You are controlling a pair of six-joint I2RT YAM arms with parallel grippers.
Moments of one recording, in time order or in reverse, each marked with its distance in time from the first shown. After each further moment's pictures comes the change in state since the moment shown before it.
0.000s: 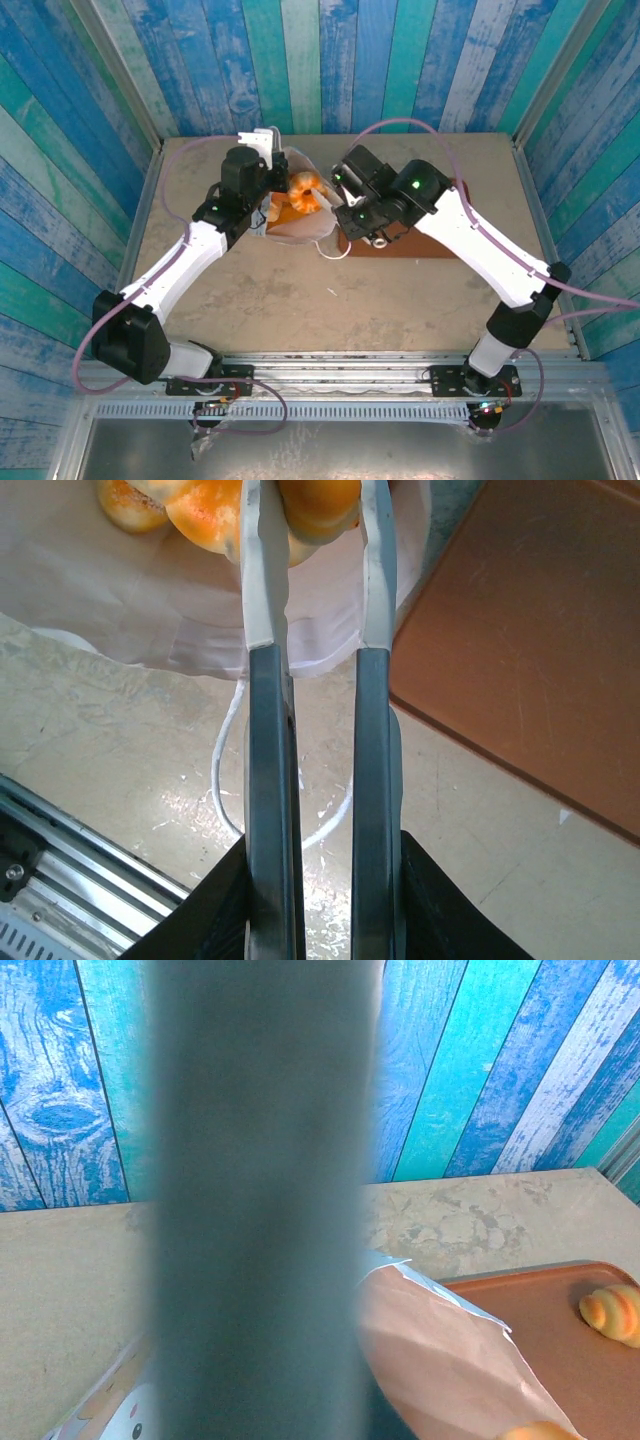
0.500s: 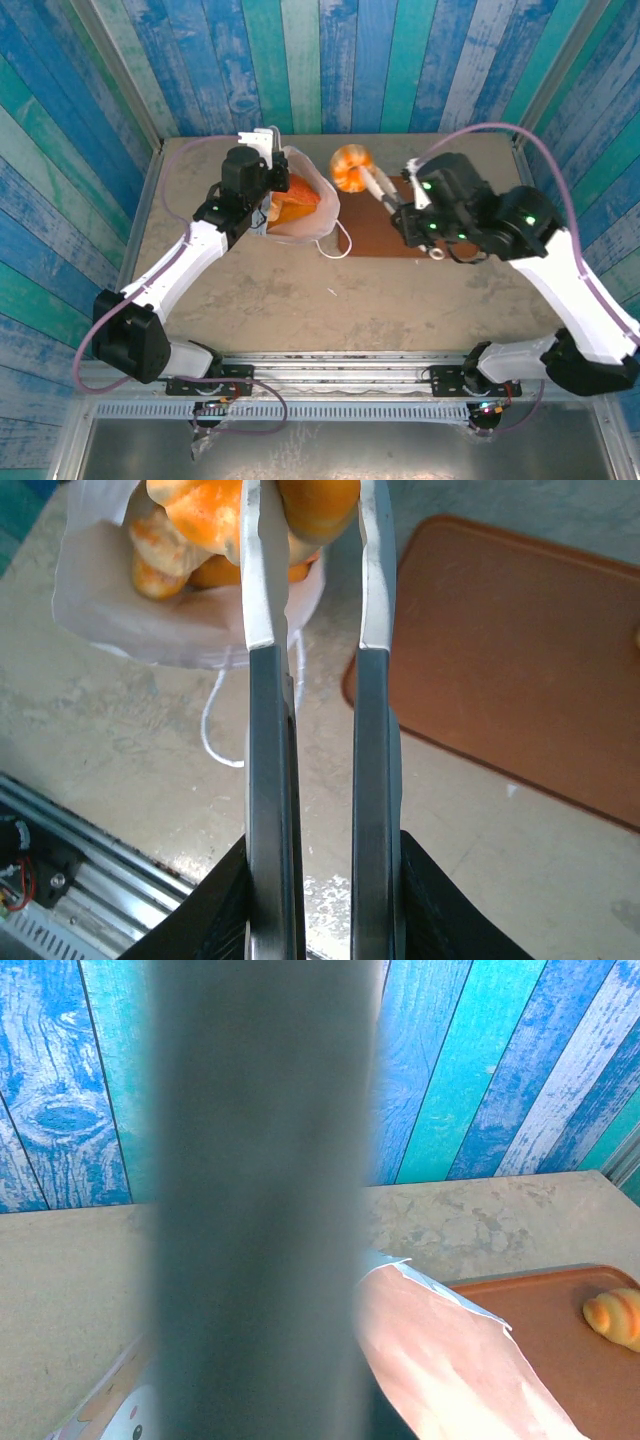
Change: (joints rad) left arm 0.000 0.005 0.000 0.008 -0.006 0.000; right arm -0.090 -0.394 -0.164 0.003 0.035 0.060
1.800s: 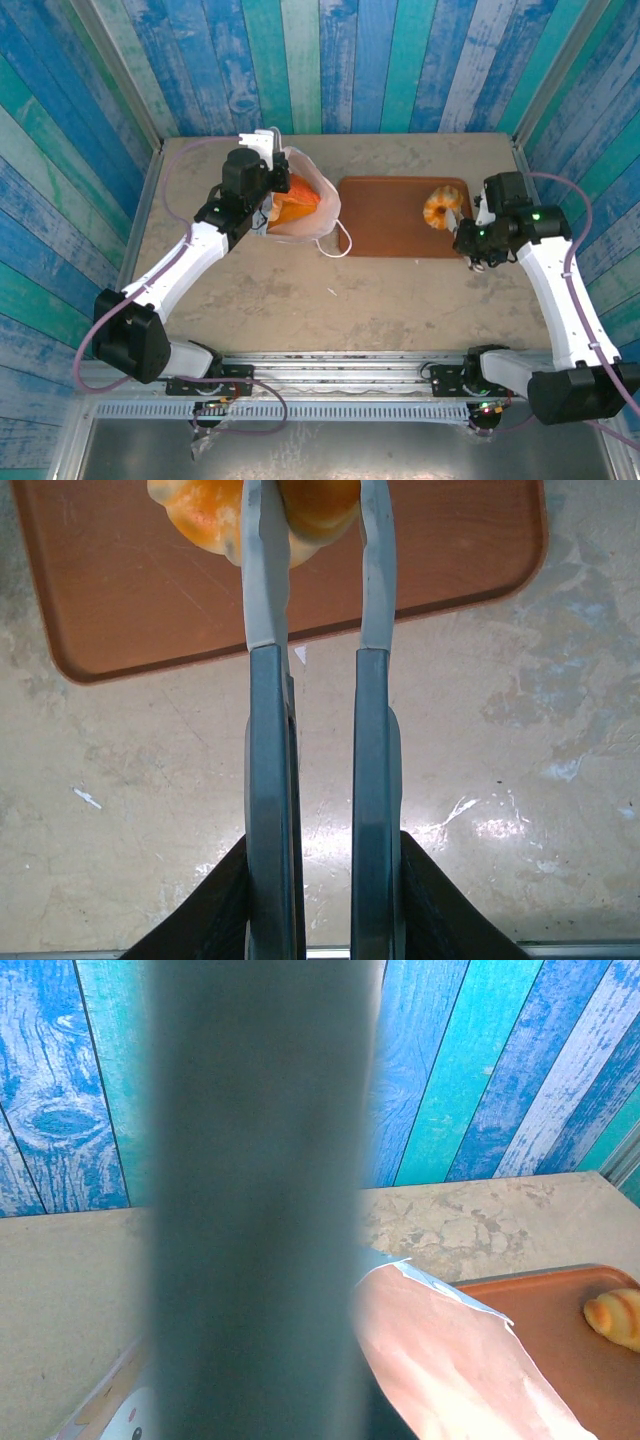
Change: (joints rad) left arm 0.000 0.000 -0.019 0.030 0.001 0.008; right arm -0.711 -0.123 -0.576 0.110 -0.265 -0.086
